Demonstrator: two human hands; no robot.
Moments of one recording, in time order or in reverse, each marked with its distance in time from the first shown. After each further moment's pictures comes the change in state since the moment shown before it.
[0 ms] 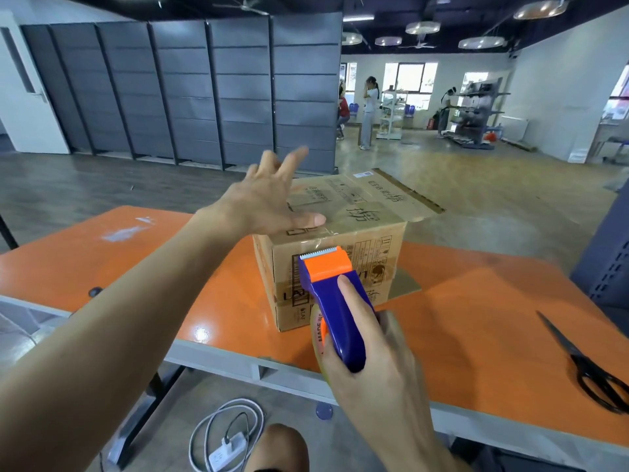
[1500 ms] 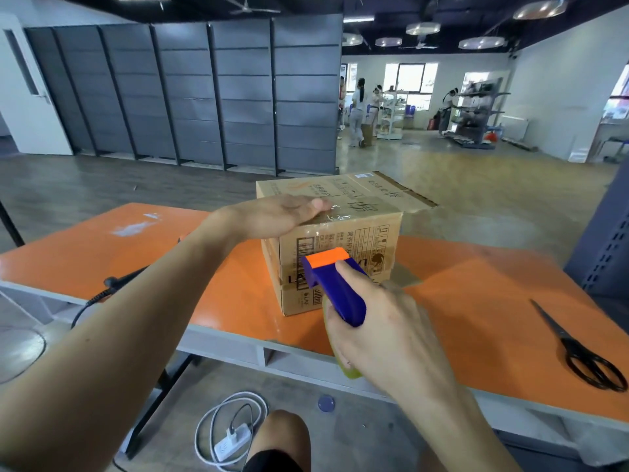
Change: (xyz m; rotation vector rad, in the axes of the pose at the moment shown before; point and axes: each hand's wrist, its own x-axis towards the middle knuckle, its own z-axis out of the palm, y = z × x) left_hand -0.020 -0.010 0.011 -0.416 -0.362 0.114; right_hand 0.024 -0.033 -0.041 -0.169 -0.228 0.074
